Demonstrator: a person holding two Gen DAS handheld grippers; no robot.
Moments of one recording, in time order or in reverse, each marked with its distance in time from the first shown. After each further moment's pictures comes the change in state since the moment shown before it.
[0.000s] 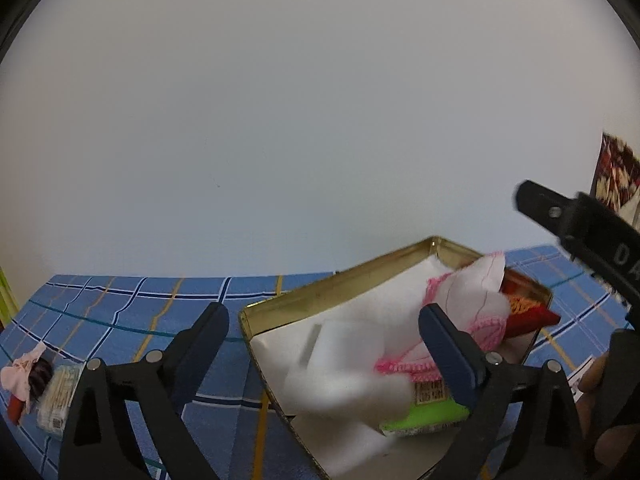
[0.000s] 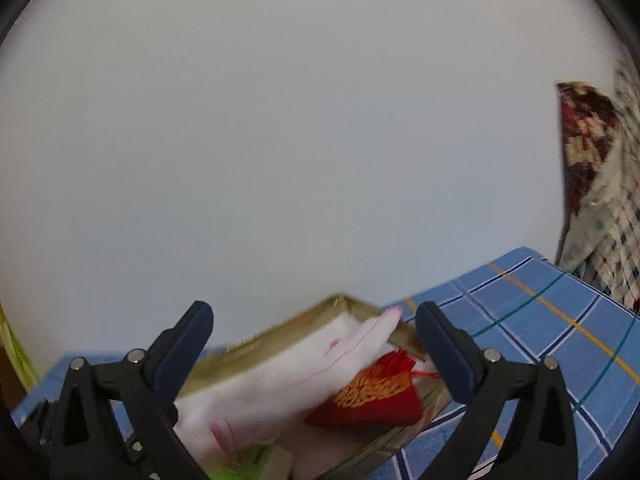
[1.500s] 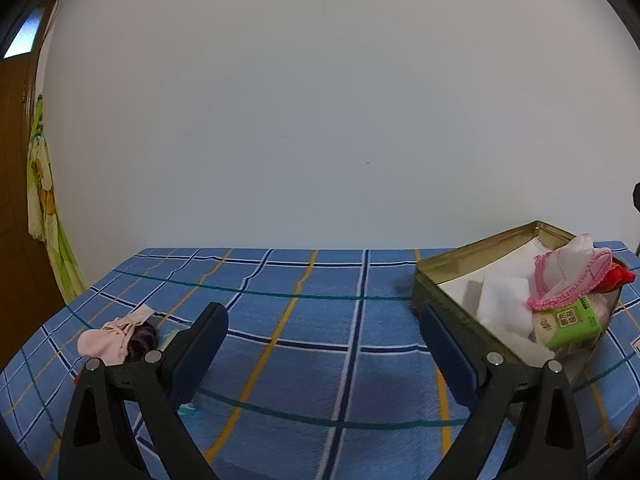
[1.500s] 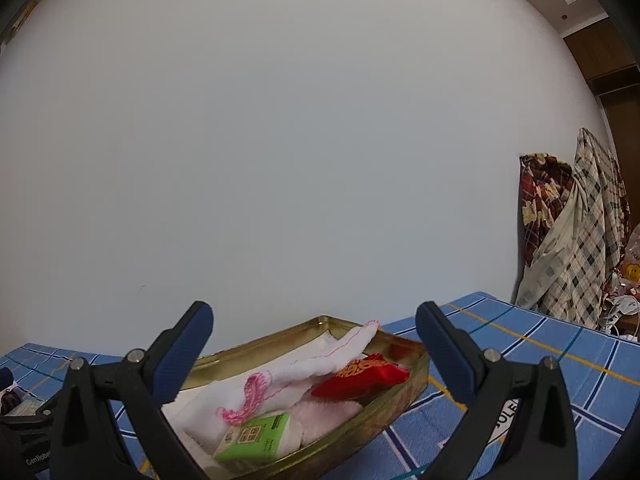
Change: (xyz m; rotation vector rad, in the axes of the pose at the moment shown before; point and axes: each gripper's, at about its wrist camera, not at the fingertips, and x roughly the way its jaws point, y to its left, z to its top) left arm -0.036 0.102 -0.047 -0.038 -0.006 0.278; right arm -0.067 0.061 -0.043 -0.135 -0.198 -0.132
